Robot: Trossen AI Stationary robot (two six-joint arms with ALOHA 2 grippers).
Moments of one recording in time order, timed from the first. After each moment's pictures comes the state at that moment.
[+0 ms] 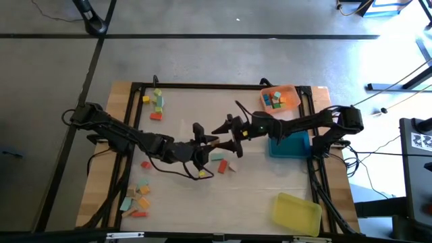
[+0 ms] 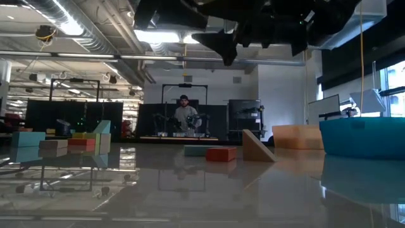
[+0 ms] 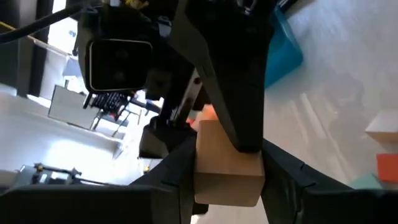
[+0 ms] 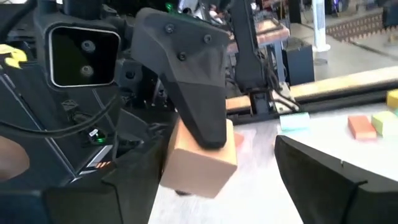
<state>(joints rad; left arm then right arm) -0.32 1.48 1.02 0.06 -0.75 0.70 -0.06 1.60 0.82 0.77 -0.32 0.27</state>
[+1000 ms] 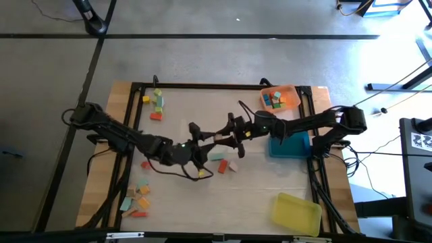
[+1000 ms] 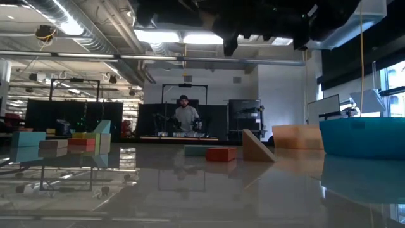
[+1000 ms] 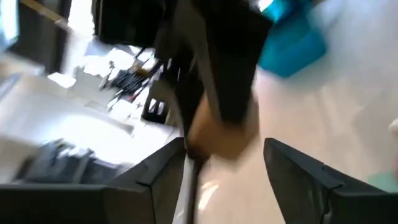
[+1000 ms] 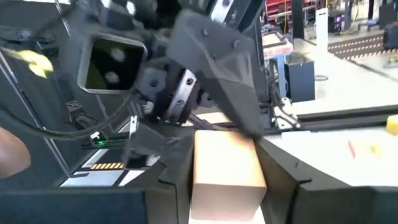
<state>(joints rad) -0.36 1.48 1.02 0.03 -0.91 0.64 -0.05 1.56 0.82 0.76 -0.32 0.21</state>
